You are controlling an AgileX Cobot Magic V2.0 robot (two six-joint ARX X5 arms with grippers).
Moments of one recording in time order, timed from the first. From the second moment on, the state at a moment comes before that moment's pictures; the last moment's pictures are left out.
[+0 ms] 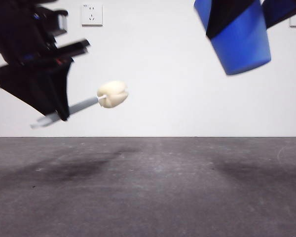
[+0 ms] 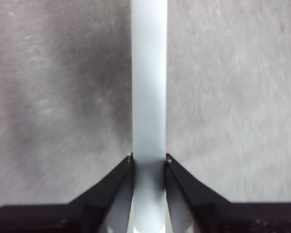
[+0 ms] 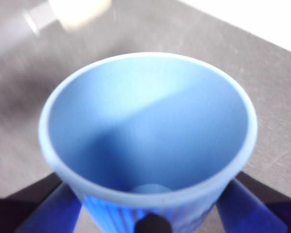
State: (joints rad) left arm -0.47 1.41 1.00 -0.60 0.03 -0.26; right arm 0.84 0.96 0.84 -0.42 0.44 0.01
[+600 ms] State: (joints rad) left arm -0.48 1.67 1.00 -0.47 0.03 -0.36; right arm 0.84 0.92 0.84 -0.42 0.41 0.05
